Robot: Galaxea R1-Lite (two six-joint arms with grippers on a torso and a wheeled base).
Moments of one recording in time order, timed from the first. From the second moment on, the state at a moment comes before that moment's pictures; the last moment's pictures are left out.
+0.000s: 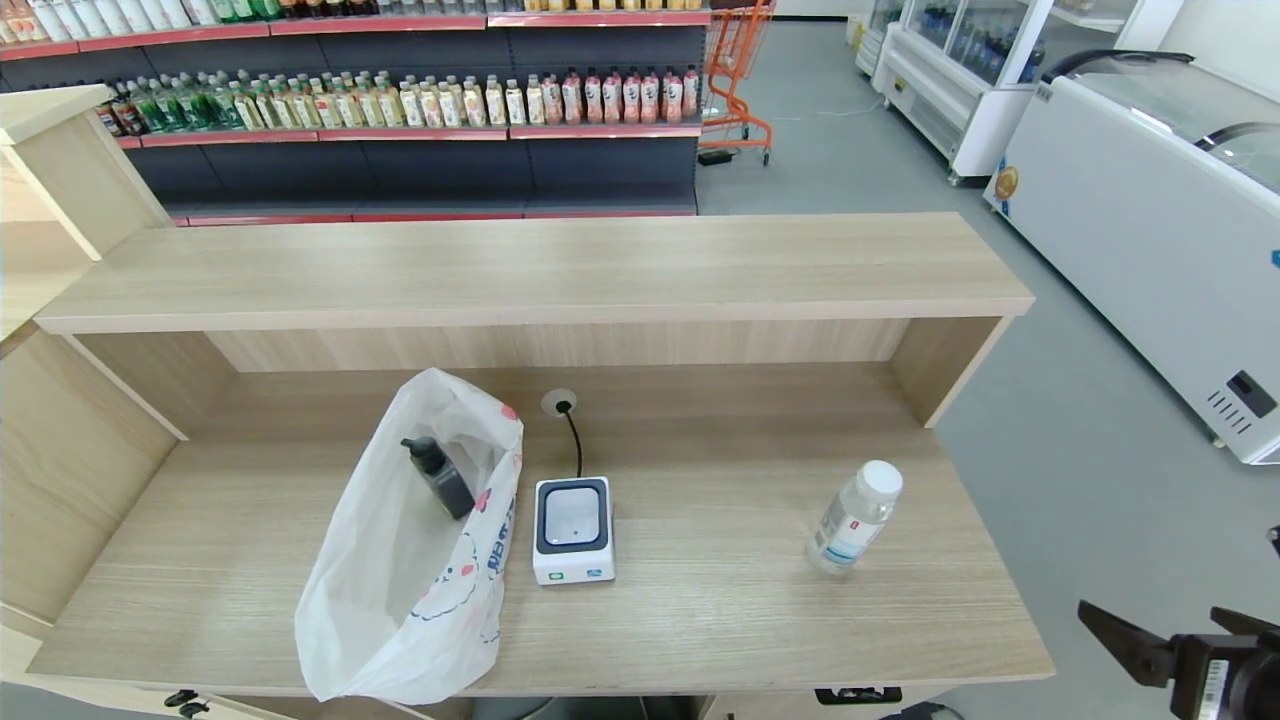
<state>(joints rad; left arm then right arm) 0.00 0.00 0.00 0.00 0.02 0.00 0.17 1.09 -0.10 -0.56 -0.24 0.10</state>
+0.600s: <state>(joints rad) 0.00 0.00 0.00 0.00 0.02 0.00 0.28 1.58 -0.18 -0.92 -0.24 0.06</state>
